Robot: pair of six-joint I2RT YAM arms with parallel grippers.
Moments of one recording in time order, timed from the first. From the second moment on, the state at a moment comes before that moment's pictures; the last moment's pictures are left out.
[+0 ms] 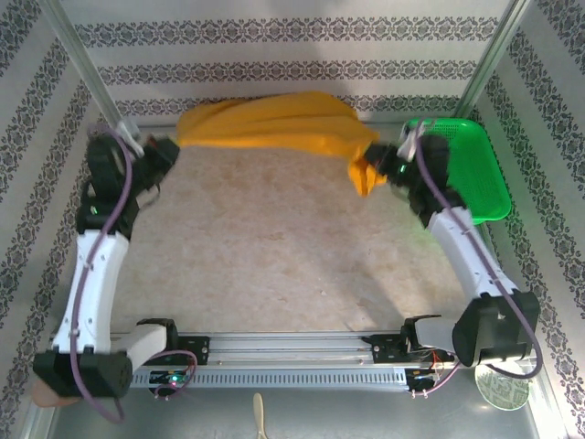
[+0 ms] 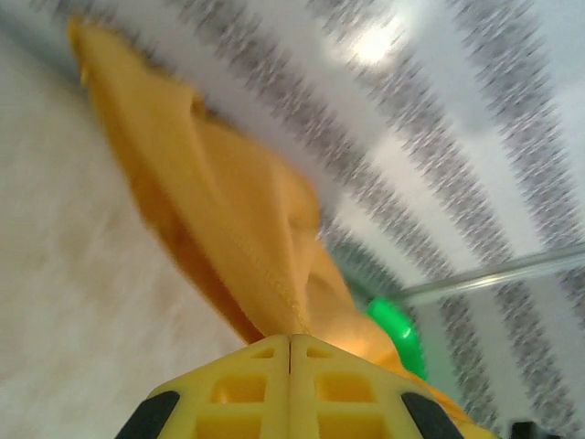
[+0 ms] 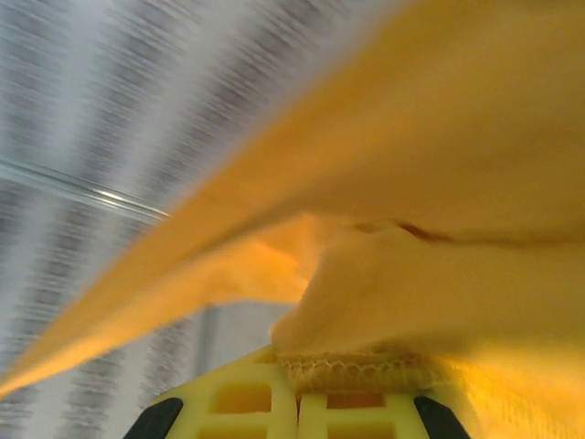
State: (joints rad) left arm 0.04 1.01 1.10 -0.42 0.35 -0.87; right arm 0.09 1.27 0.92 -0.09 -0.49 0.86
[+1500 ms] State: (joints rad) left arm -0.16 1.84 1.23 -0.14 0.27 -0.77; right arm 0.40 1.47 0.77 -0.09 -0.22 0.88
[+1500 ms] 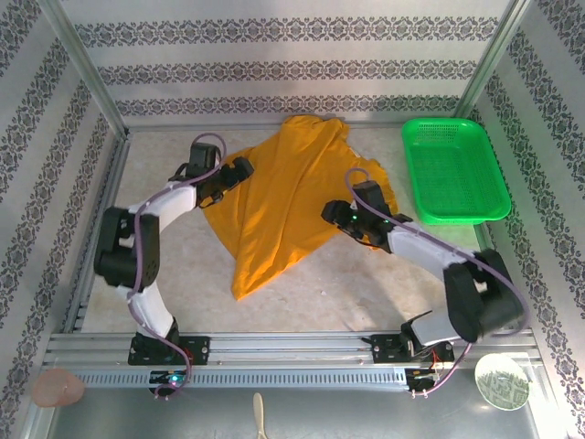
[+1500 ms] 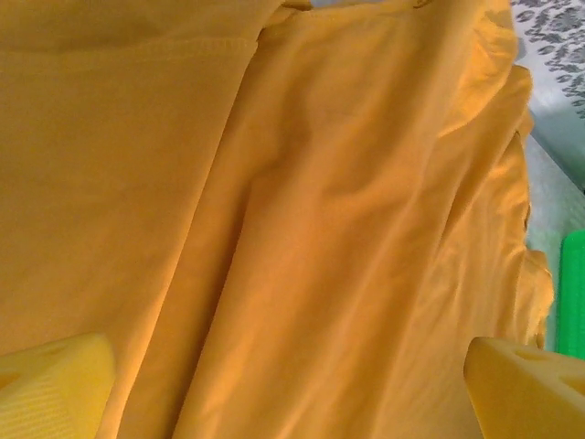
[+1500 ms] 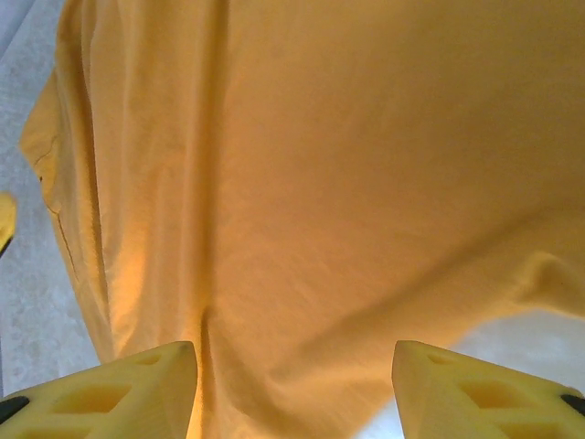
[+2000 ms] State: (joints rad) left arm -0.05 2.00 1.23 -0.07 0.30 -0.82; right arm 0.36 1.71 0.80 0.05 -0.17 1.02
